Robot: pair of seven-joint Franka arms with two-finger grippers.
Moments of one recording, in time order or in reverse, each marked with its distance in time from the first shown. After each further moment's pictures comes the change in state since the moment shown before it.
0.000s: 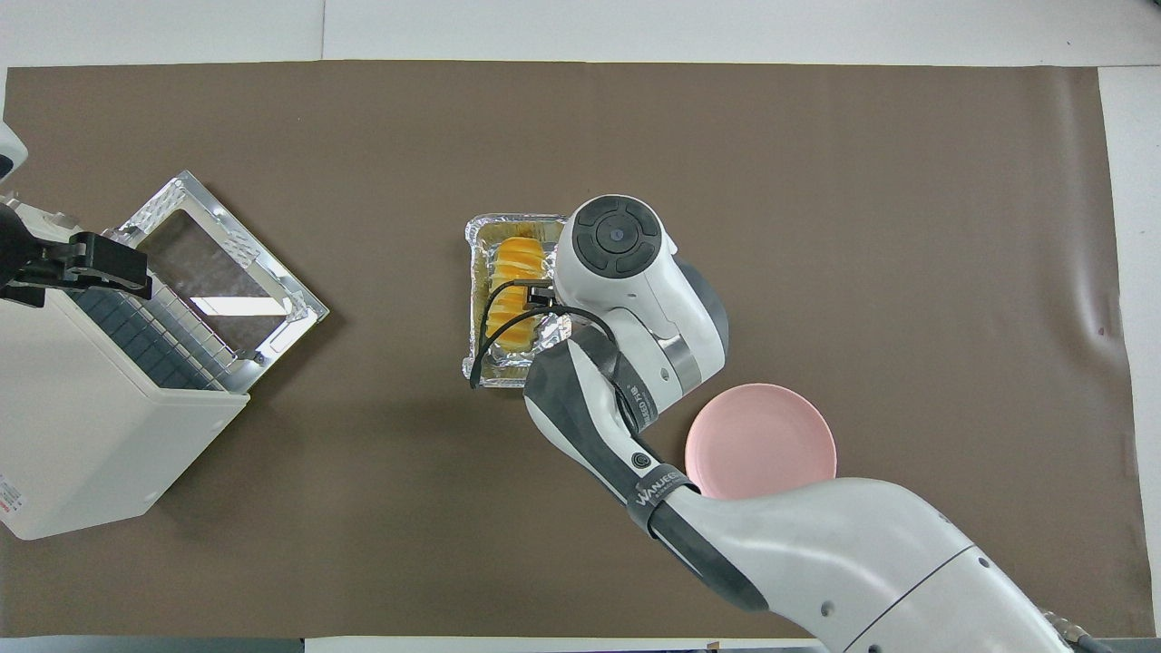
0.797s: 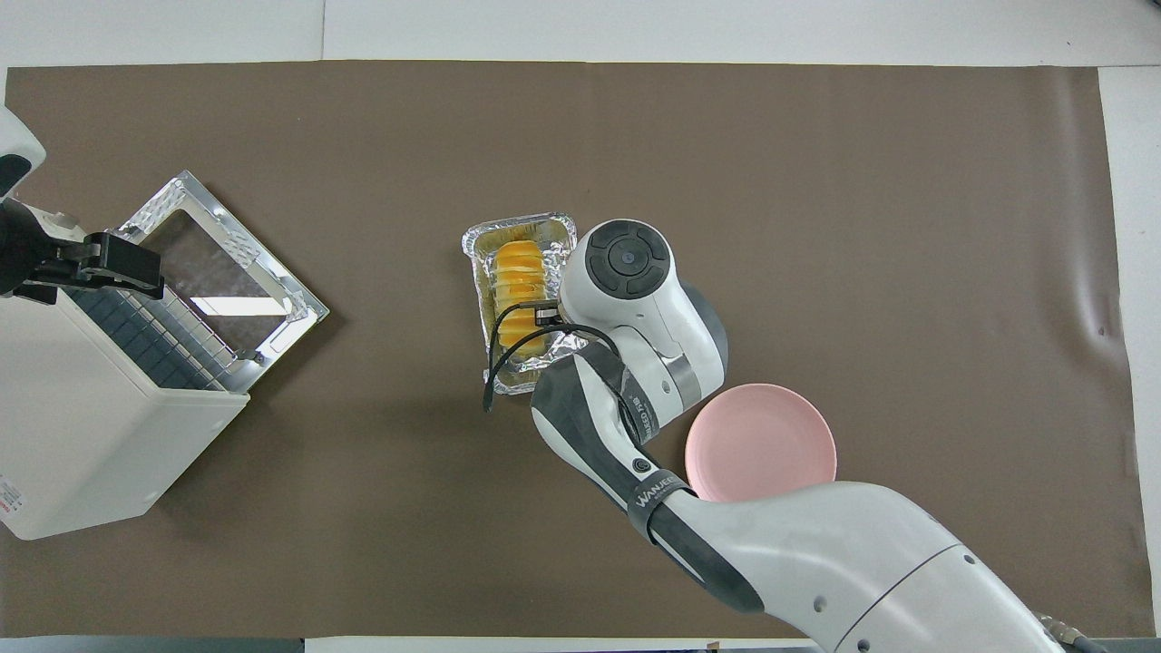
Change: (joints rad) left arm -0.010 0.000 -0.007 0.000 0.000 0.005 0.001; right arm 0.003 -0.011 -0.001 -0.074 0.032 0.069 -0.148
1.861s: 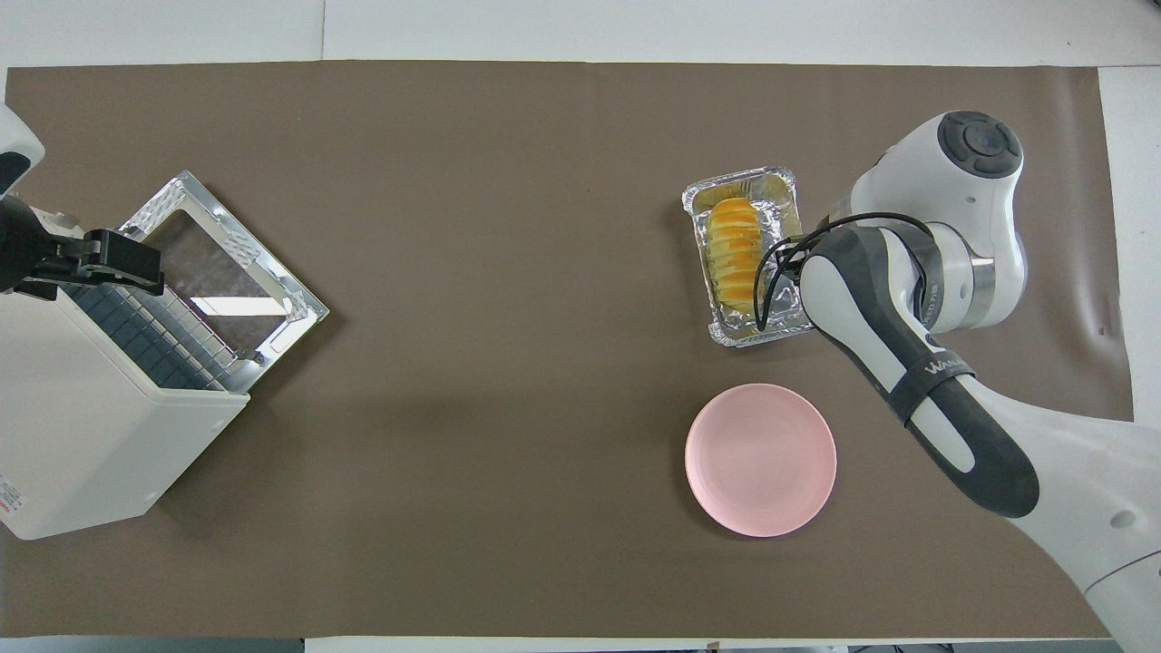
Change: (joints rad) left arm 0.000 0.000 0.000 -0.001 0.000 0.013 0.000; right arm -0.435 -0.123 -0.019 -0.112 0.001 -0.156 -0.519
